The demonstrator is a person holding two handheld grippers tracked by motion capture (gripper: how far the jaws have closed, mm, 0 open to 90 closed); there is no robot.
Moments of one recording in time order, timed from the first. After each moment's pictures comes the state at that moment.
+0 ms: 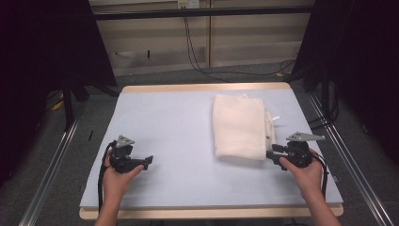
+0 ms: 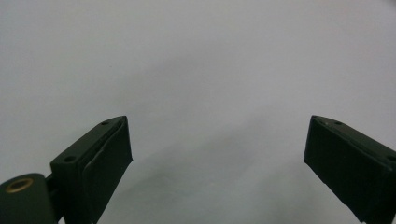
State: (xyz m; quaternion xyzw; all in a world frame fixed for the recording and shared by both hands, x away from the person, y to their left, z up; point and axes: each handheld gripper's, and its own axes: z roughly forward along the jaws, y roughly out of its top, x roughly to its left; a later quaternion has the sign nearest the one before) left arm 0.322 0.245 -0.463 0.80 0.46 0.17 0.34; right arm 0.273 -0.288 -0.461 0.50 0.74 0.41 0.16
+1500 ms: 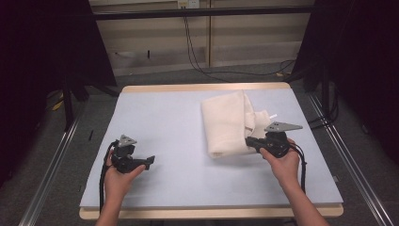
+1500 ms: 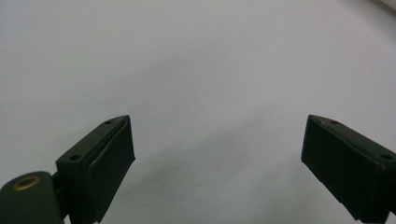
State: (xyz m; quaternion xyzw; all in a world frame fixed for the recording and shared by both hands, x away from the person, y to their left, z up) left arm 0.322 0.239 -0.461 0.80 0.46 0.16 0.35; right arm 0.298 -0.228 -0.437 0.45 0.76 0.45 0.16
